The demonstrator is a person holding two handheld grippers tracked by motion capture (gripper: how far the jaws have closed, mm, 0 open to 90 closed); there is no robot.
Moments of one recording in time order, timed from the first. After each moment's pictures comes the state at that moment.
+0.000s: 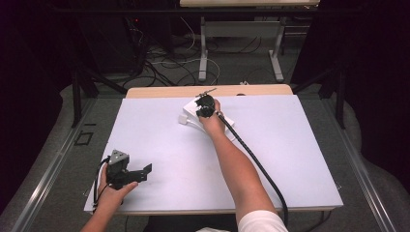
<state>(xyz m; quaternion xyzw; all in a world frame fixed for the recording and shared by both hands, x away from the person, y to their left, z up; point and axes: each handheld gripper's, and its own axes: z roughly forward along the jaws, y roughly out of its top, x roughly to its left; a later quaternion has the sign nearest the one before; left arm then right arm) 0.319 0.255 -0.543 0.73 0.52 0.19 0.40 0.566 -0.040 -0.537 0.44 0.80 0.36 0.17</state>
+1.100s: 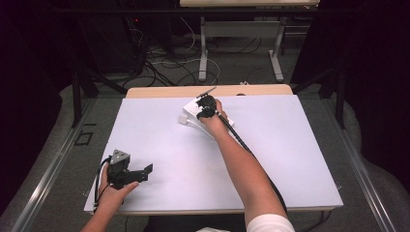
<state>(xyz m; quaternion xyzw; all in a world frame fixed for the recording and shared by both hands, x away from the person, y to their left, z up) 0.321 0.253 -0.544 0.74 0.52 0.19 0.39 0.557 -0.043 -0.526 0.46 0.82 0.31 0.15</state>
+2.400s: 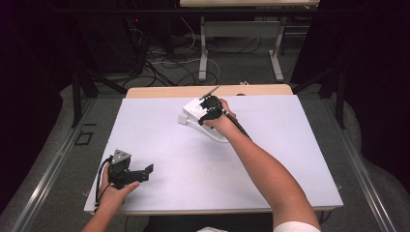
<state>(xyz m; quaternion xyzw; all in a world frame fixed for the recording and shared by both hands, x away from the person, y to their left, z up) 0.322 0.250 -0.545 0.74 0.52 0.19 0.39 0.524 -0.061 -0.496 0.42 0.85 0.30 0.14</state>
